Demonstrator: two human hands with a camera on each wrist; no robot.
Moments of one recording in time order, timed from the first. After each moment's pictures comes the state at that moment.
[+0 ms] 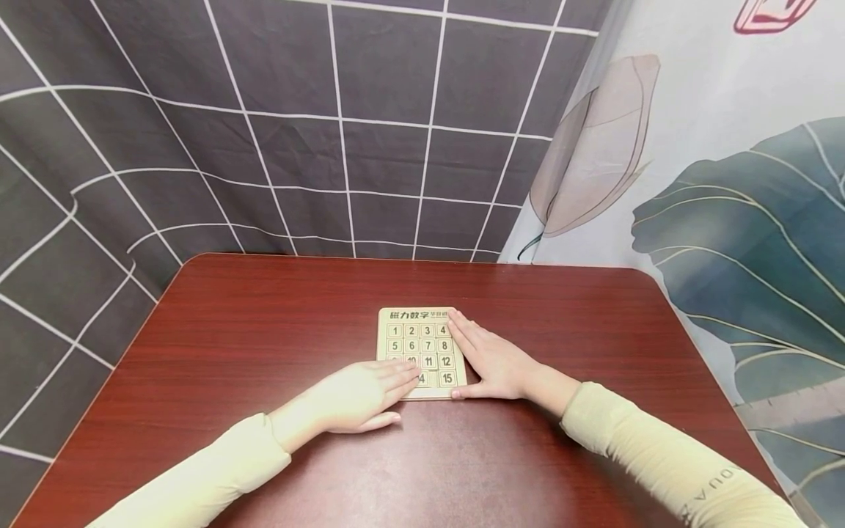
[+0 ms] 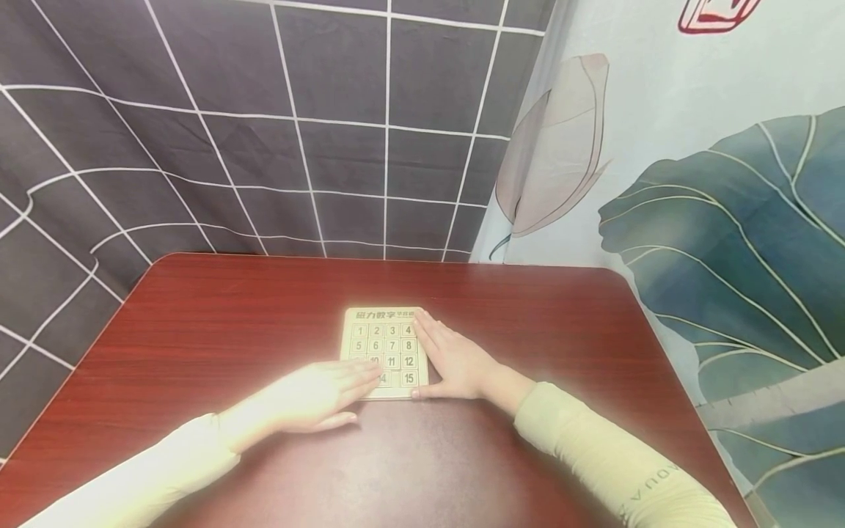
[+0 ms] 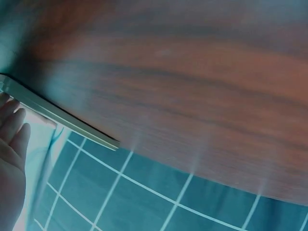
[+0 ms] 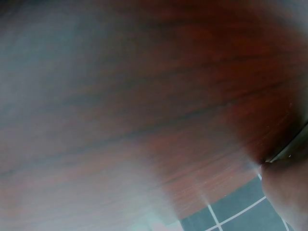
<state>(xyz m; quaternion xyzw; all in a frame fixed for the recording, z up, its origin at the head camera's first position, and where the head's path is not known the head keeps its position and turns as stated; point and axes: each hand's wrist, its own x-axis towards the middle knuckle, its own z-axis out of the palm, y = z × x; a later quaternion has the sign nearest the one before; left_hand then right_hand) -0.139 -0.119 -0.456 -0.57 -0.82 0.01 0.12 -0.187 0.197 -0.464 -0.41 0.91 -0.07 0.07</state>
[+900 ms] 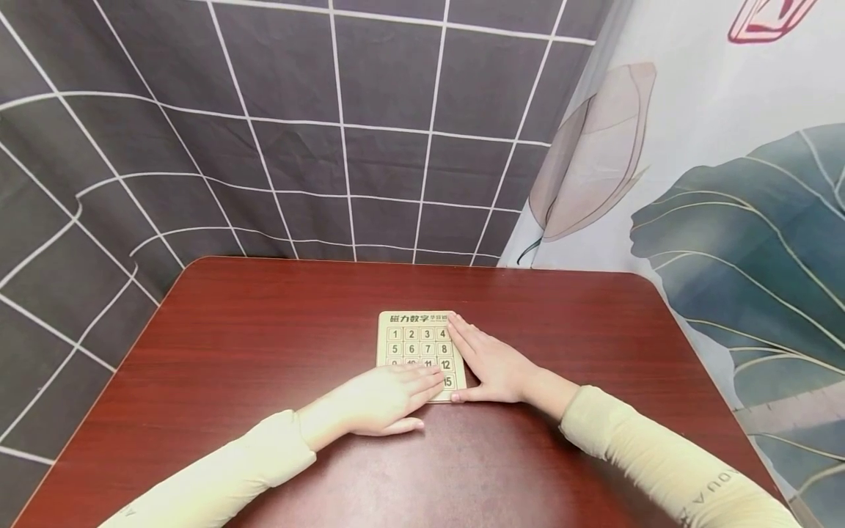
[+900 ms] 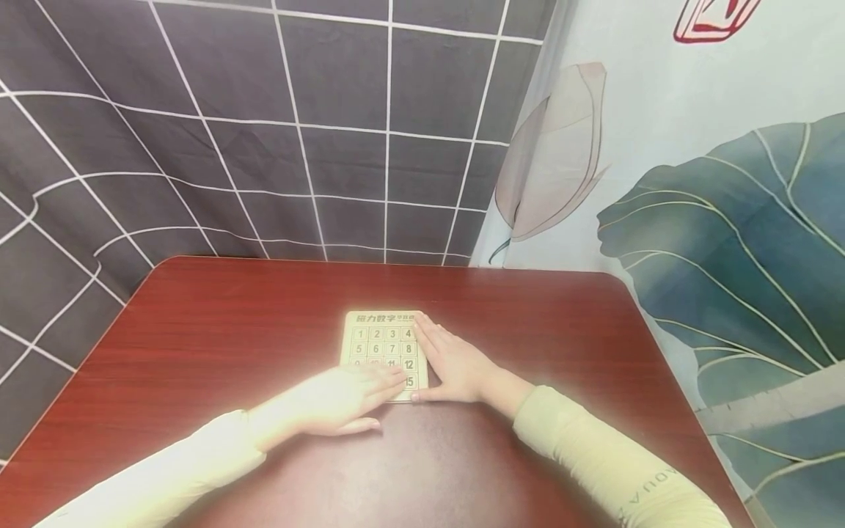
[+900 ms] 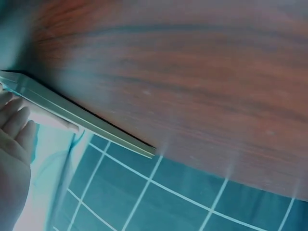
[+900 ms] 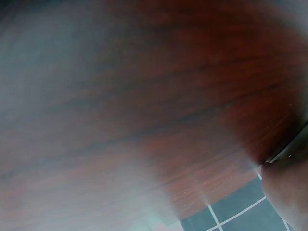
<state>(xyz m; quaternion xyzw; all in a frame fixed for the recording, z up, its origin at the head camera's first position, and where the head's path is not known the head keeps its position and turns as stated) -0.141 -0.087 -0.450 -0.58 -0.81 0.02 0.10 -0.189 0.200 -0.465 -0.41 0.91 -0.07 0.07</state>
